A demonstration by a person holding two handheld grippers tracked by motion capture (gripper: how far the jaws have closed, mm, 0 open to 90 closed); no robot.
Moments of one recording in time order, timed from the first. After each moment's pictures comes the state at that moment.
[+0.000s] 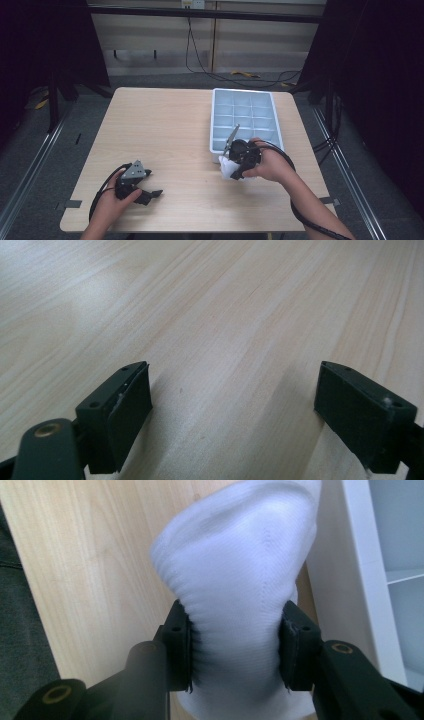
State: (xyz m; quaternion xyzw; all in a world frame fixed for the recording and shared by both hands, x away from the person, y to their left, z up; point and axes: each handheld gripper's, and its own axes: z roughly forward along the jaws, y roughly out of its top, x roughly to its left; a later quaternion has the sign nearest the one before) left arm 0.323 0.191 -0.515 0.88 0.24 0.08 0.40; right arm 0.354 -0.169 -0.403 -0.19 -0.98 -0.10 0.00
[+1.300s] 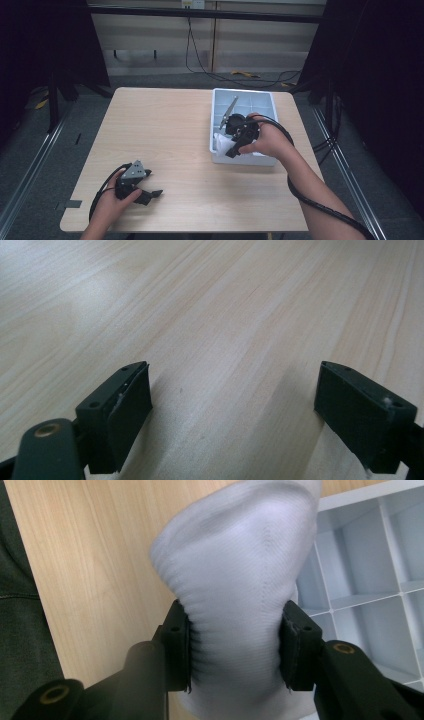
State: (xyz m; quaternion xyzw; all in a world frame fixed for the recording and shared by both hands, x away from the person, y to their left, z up) left arm 0.323 0.191 -0.515 0.88 0.24 0.08 0.40; right arm 0.389 -0.157 -0.345 -0.19 -0.97 -0.13 -0.02
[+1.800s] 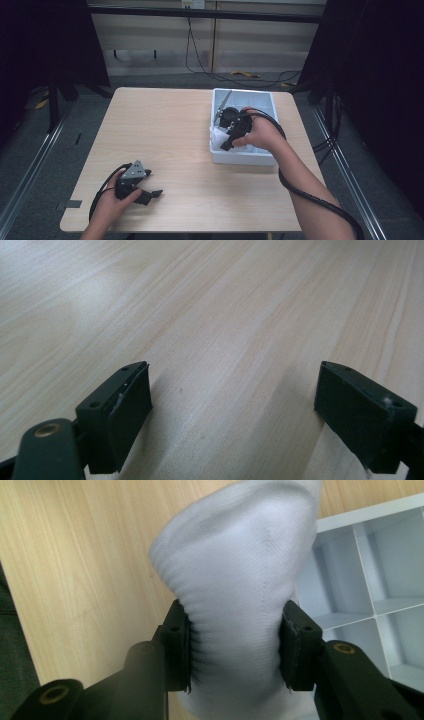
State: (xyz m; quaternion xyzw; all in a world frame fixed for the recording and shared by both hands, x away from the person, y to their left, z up) left arm 0.323 0.191 -0.515 0.88 0.24 0.08 0.40; right arm 0.411 -0.144 -0.346 -0.19 -0.97 -0.13 -0.03
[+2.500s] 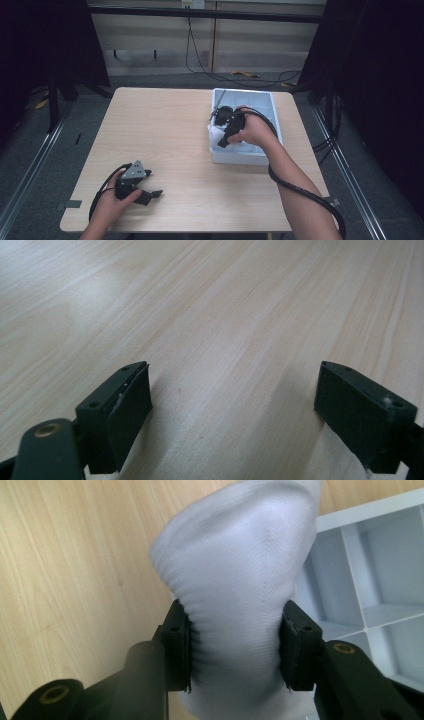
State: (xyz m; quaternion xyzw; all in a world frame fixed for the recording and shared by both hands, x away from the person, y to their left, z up) left arm 0.323 0.191 -0.515 0.88 0.24 0.08 0.40; right arm 0.435 -0.138 -0.367 -0.20 -0.97 -0.11 -0.03
